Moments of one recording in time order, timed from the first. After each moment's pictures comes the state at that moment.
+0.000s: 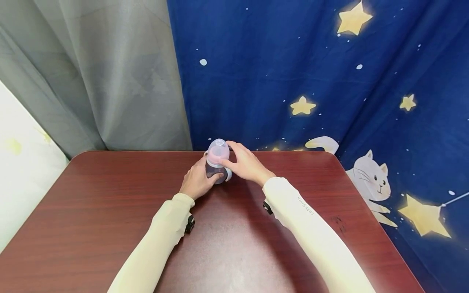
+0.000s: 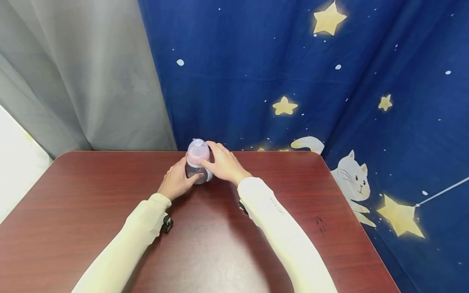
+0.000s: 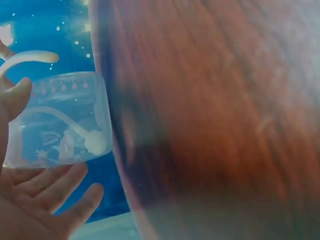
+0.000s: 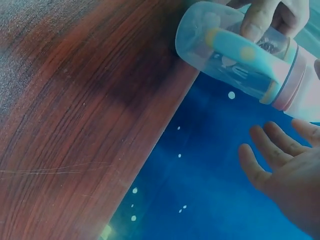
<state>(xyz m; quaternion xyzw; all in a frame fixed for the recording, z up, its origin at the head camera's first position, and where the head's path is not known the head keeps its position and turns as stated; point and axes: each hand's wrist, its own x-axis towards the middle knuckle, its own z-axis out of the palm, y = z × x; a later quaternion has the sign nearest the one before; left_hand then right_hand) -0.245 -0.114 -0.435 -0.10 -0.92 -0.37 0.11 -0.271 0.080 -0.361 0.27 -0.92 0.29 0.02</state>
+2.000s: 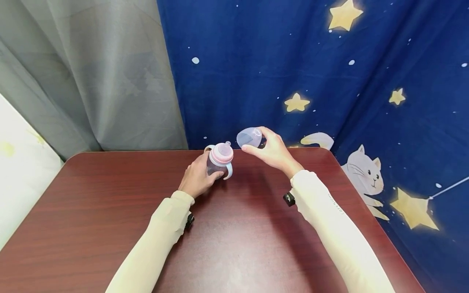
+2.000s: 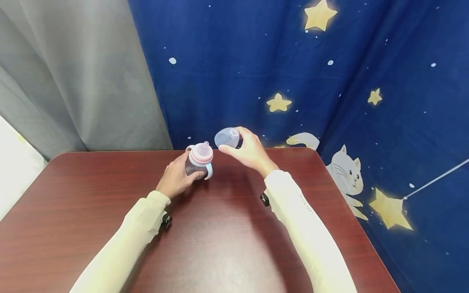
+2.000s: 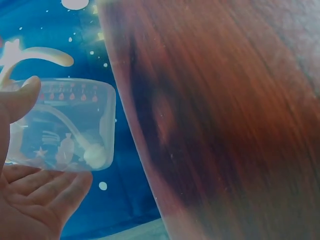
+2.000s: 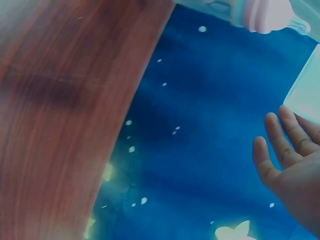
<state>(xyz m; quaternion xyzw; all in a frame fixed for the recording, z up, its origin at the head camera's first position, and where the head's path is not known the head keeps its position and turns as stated) -0.242 -0.099 -0.419 -0.15 -0.92 -0.34 0.15 -0.271 0.157 -0.326 0.21 -0.89 0.39 0.10</state>
